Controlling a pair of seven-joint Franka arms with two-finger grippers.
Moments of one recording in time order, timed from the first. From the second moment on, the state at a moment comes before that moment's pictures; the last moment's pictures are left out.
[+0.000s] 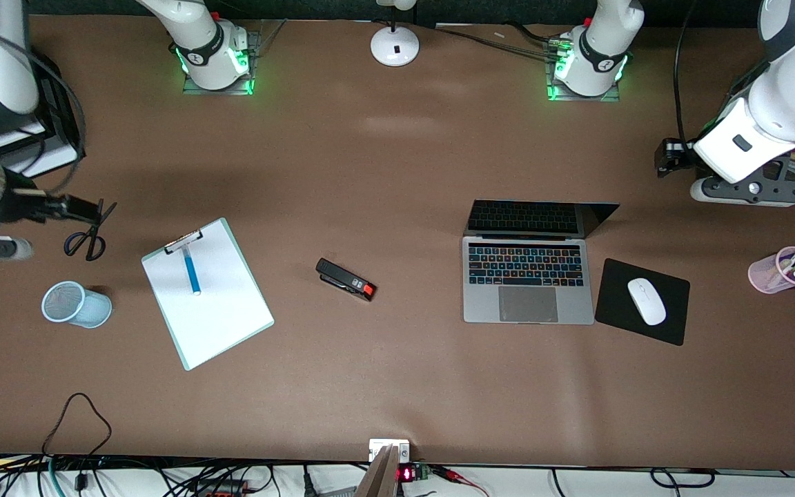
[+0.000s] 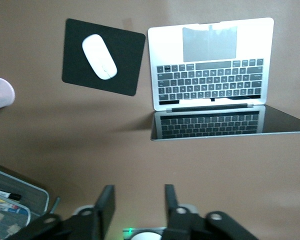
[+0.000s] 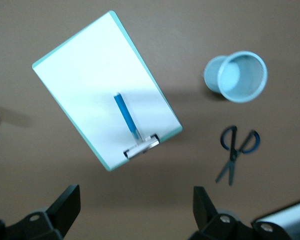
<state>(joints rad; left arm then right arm) -0.03 0.05 -0.11 -1.62 0.02 1.48 -0.07 0.11 0.28 -0.13 -1.55 0.00 1.72 -0.01</state>
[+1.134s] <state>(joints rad) -0.03 -0.07 -0.37 -2.19 -0.10 1.95 -0.23 0.17 0.65 -0.12 -1.58 0.02 2.08 -0.29</state>
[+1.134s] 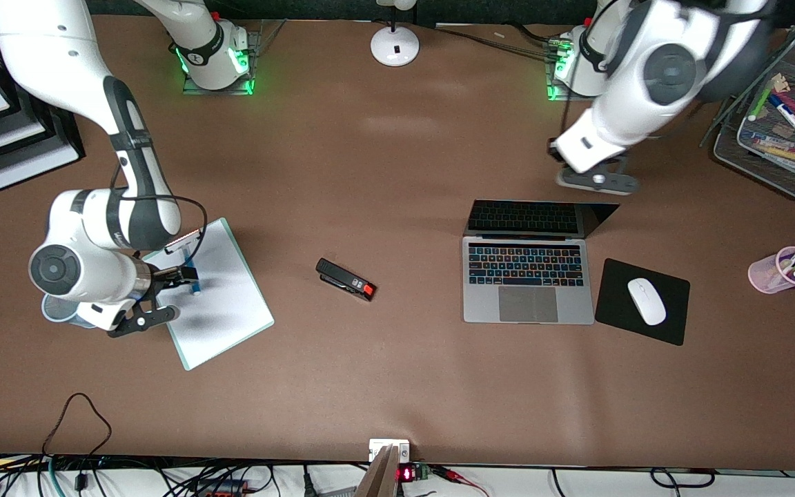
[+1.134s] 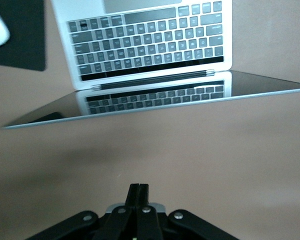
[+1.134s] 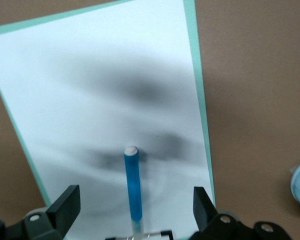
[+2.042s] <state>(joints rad) 0.04 0.04 -0.39 -2.24 -0.05 2.34 -0.25 0.17 0.66 -0.12 -1.69 0.02 2.22 -0.31</state>
